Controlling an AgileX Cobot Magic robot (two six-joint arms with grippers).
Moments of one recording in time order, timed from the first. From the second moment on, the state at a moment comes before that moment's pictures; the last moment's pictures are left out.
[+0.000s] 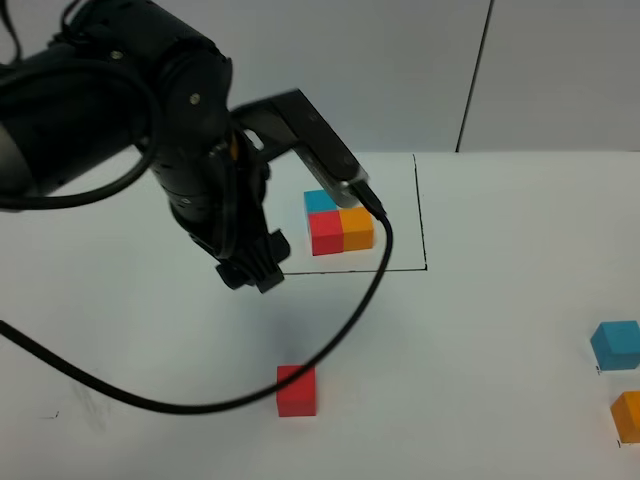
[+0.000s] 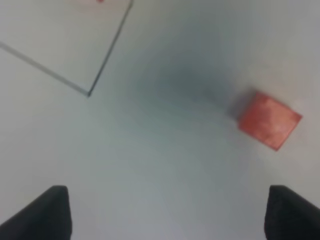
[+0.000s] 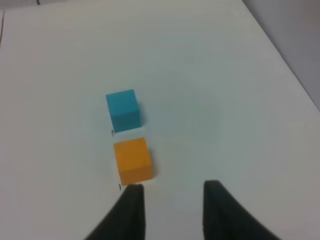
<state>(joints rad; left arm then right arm) -0.67 1.75 -1.62 0.24 1.16 0.23 -0.22 -0.01 -0.49 0.01 1.06 0.02</state>
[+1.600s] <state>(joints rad) -0.21 0.45 -1.45 -0.01 1.20 0.06 -0.22 -0.01 -0.49 0.01 1.06 0.02</state>
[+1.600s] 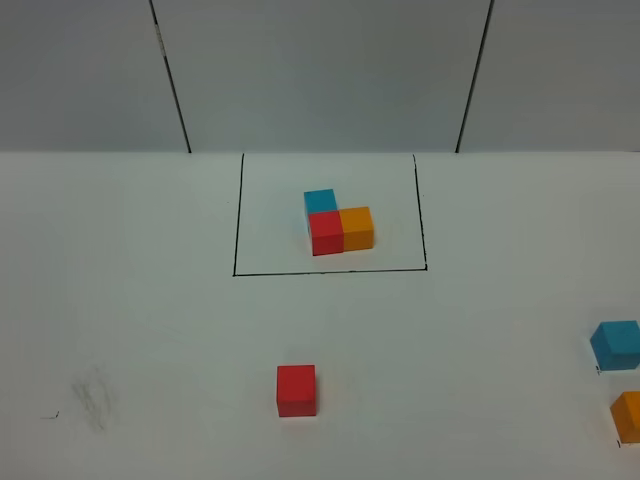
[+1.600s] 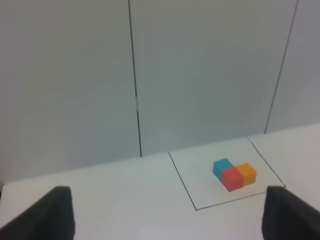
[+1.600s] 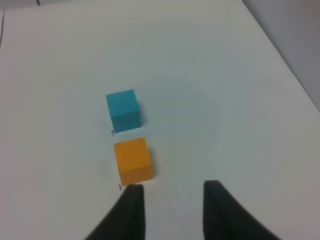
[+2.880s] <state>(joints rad) -0.02 -0.01 -0.51 -0.05 1.09 0.01 -0.22 -0.01 -0.49 0.01 1.06 0.02</state>
